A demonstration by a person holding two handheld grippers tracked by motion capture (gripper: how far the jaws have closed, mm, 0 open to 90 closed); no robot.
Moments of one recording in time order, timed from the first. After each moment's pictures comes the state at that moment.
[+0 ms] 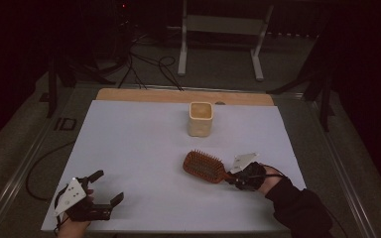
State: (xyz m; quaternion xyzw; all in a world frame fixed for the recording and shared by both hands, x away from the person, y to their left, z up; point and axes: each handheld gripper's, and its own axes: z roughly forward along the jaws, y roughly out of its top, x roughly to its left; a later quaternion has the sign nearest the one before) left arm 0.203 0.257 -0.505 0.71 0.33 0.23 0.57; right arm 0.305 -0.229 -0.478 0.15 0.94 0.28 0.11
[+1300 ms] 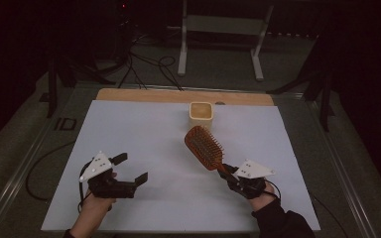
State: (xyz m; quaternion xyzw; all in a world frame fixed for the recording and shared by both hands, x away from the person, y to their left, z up) left arm 0.251 0.185 -0.441 0.72 0.37 0.15 0.57; right arm 0.262 -0.216 -0.470 0.28 0.82 0.45 0.22
